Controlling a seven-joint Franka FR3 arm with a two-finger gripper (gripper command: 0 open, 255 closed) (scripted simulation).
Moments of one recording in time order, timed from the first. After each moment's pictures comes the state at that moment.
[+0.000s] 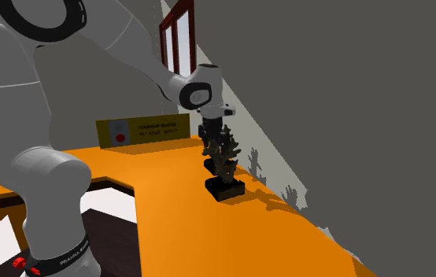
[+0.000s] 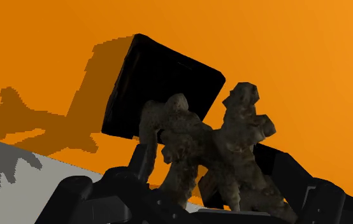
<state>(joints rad) -0.04 -0.09 -0.40 -2.32 0.16 2.44 -0.22</state>
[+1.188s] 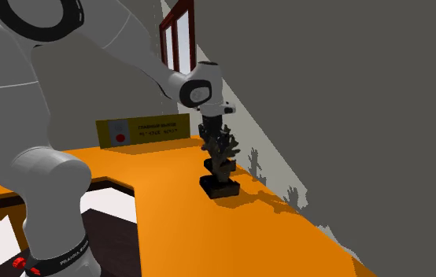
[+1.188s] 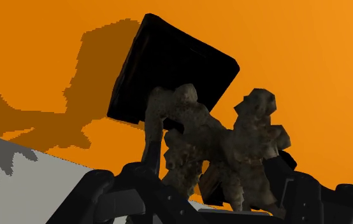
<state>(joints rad) -0.05 -0.10 -0.40 -2.32 0.14 2.41 -0.21</state>
